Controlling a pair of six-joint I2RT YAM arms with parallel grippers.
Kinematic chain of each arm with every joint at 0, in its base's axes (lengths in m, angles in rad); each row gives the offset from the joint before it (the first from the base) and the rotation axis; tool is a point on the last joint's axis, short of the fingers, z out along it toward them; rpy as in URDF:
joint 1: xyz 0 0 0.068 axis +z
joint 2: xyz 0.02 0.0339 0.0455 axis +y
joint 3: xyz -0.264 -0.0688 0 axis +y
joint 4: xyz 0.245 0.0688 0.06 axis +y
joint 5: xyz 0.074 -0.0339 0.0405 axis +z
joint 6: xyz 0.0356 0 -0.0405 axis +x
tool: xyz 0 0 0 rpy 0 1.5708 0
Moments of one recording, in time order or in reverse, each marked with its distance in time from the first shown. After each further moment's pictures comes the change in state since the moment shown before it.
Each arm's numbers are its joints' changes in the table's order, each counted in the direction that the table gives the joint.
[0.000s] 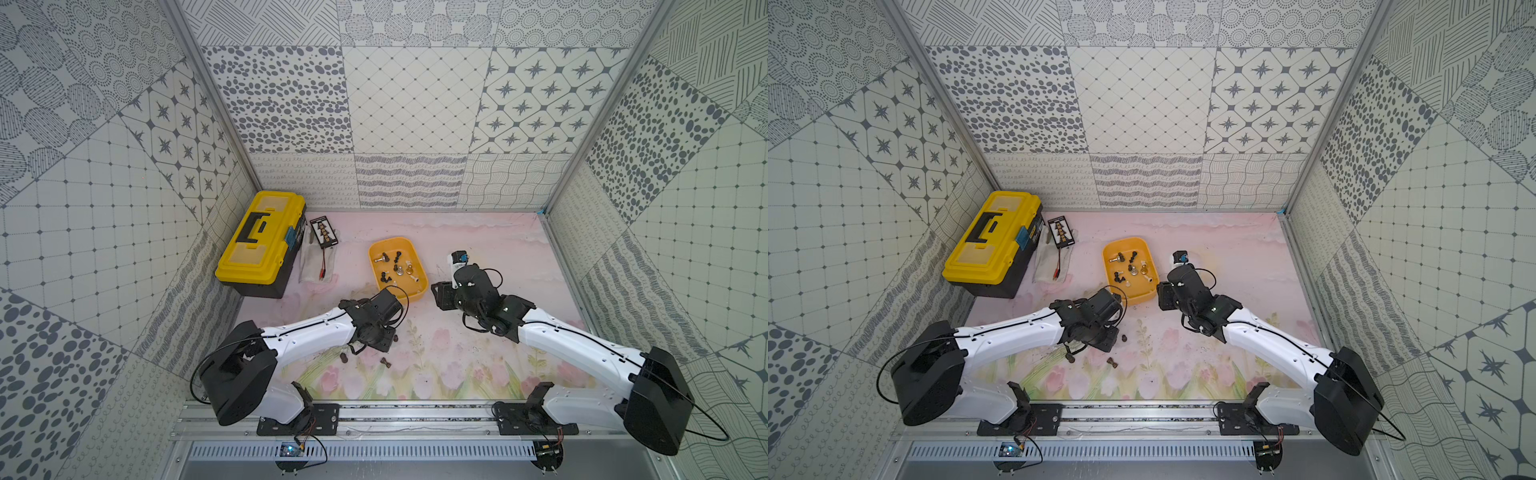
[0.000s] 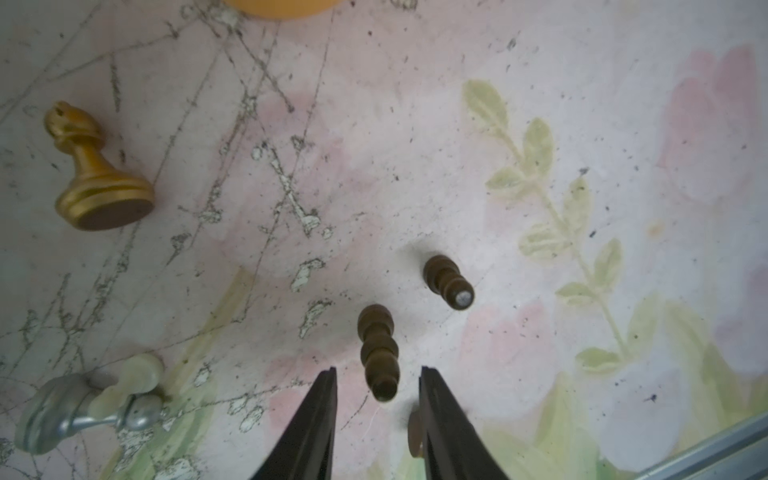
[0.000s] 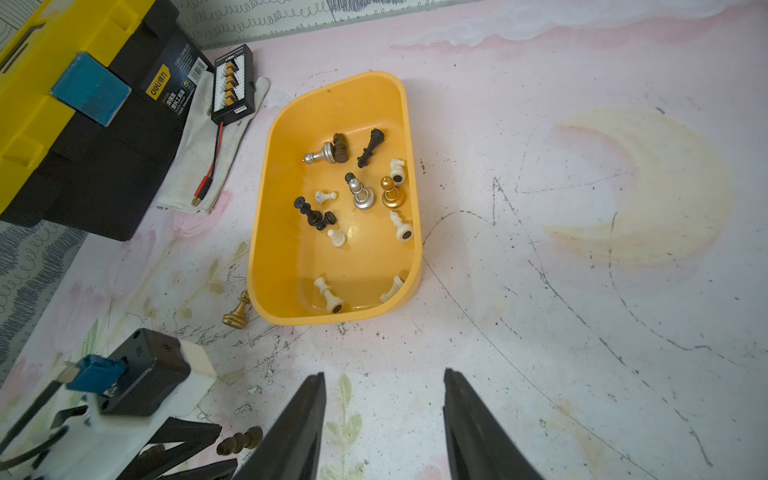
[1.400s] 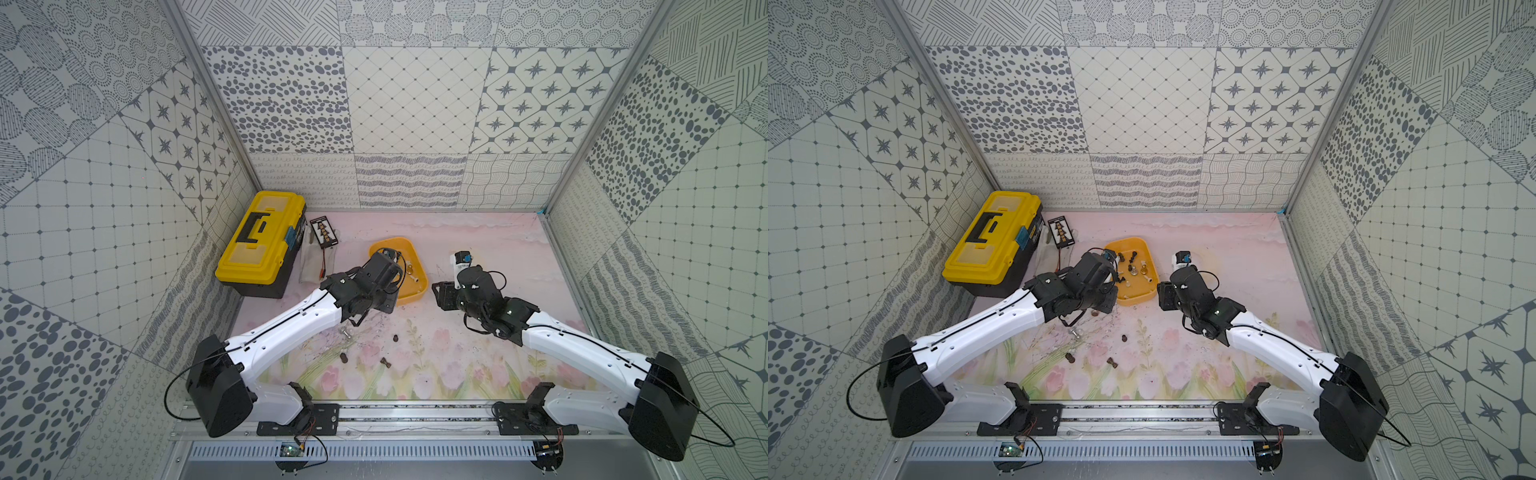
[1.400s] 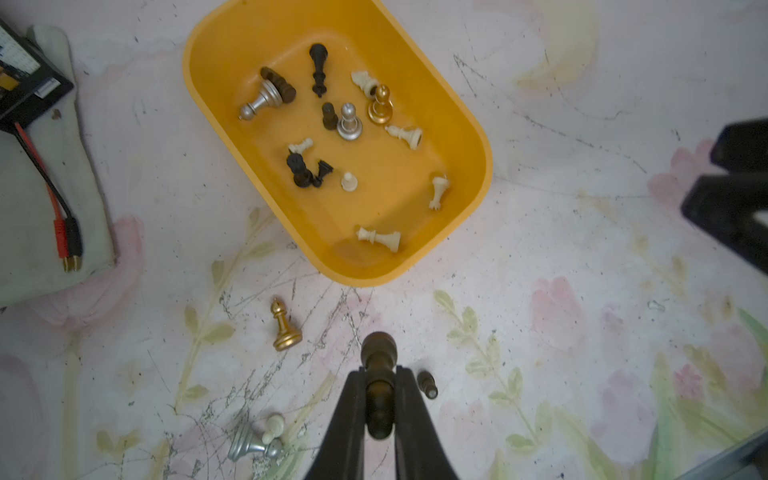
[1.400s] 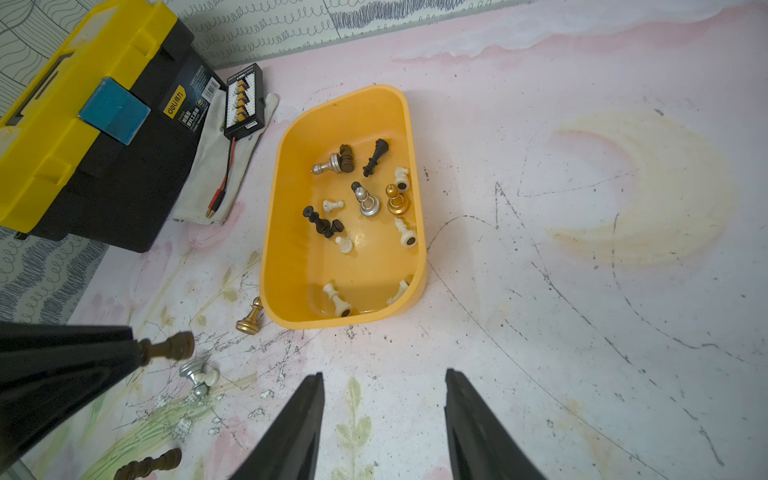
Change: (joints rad) left arm 0.087 -0.043 -0.367 0.103 0.151 0.085; right arm 0.002 -0.035 0.022 -0.026 -0.005 0.025
